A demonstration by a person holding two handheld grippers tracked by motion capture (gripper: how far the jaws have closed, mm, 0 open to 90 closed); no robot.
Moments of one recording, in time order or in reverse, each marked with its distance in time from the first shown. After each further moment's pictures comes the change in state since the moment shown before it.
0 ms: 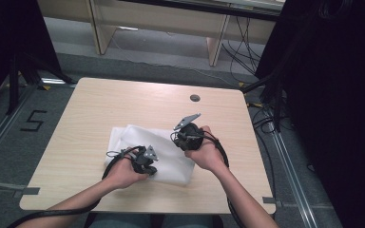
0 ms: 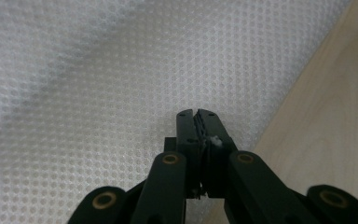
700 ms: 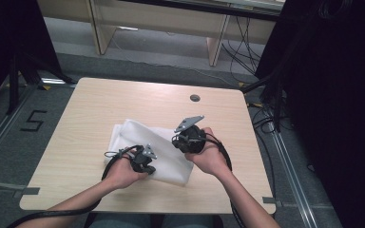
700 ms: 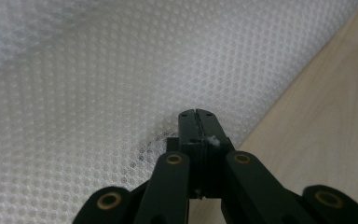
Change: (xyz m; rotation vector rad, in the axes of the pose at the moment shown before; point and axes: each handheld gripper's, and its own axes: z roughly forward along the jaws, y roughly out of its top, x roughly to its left) left arm -0.002 -0.002 -0.003 -0.022 0.008 -0.109; right arm 0.013 -0.001 -0.020 -0.078 0.008 -0.038
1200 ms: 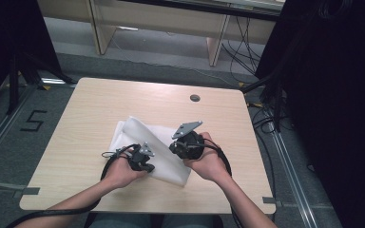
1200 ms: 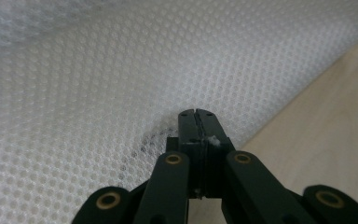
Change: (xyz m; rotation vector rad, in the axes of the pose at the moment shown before) left arm 0.005 -0.005 -0.004 -0.037 0.004 -0.020; right arm 0.018 -0.004 -0.004 -0.006 0.030 -0.006
